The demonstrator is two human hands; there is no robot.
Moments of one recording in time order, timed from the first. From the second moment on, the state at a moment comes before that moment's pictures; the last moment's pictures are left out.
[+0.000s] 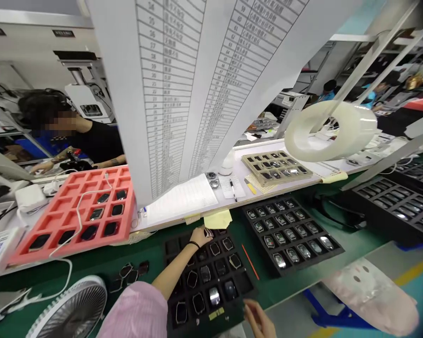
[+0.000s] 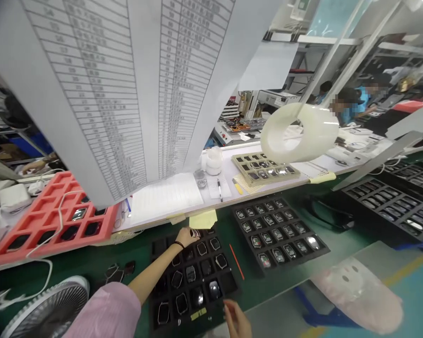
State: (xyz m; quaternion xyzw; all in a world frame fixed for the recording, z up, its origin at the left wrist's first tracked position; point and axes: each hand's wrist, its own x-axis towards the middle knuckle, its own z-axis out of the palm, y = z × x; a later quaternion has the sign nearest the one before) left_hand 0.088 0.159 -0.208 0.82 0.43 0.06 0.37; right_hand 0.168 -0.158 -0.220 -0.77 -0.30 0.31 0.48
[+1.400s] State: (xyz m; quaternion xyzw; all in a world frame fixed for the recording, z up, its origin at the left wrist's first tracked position) left_hand -0.191 0.018 -0.266 0.61 0.71 0.06 0.34; right_hand -0.014 -0.039 -0.186 -0.42 -0.20 0.75 0.48
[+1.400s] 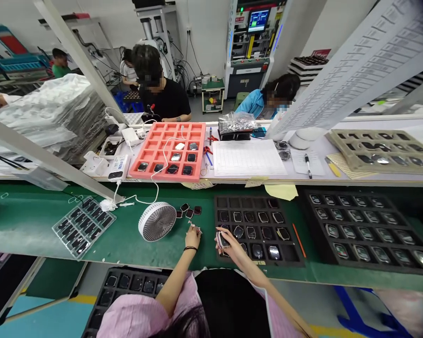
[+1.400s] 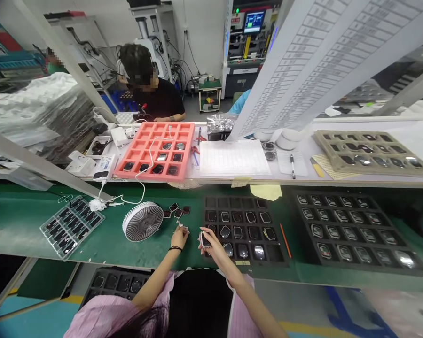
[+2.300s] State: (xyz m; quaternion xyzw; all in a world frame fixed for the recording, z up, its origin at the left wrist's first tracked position) left_hand -0.118 -0.005 -0.100 0.40 0.53 0.60 0.44; right_hand -0.054 -0.032 -0.100 -0.39 -0.20 0.59 0.67
